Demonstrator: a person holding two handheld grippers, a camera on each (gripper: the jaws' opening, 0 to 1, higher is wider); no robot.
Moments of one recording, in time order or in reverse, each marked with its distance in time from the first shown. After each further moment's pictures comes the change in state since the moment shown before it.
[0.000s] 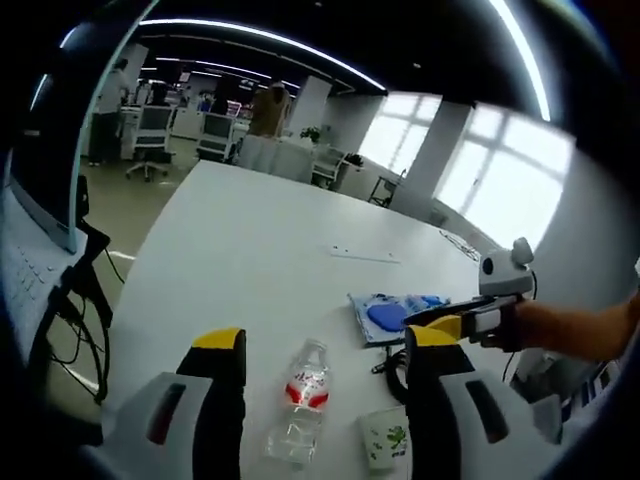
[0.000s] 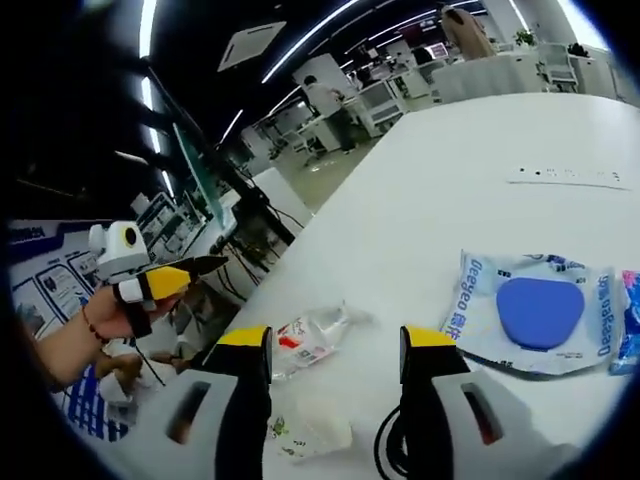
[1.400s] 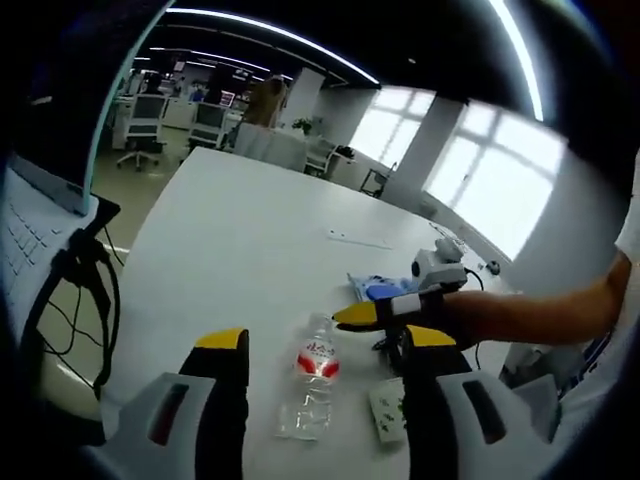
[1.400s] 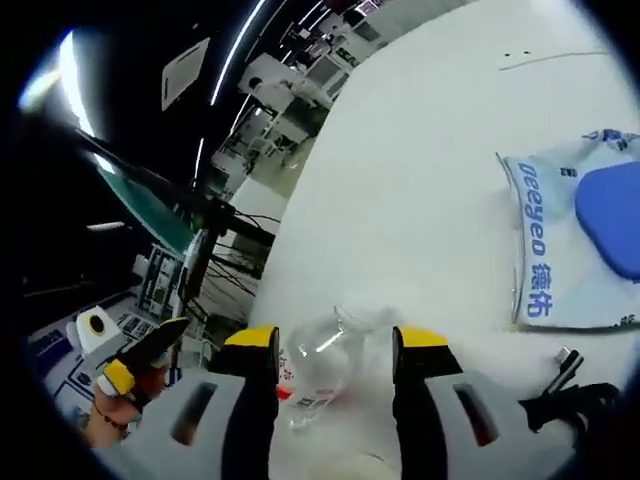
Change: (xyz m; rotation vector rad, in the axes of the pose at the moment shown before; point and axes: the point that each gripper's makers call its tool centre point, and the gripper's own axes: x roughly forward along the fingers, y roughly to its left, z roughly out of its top) left arm -0.011 0.019 -0.026 -0.010 0.031 -0.064; right arm 0.099 -0.019 -0.028 0.391 0.051 0.017
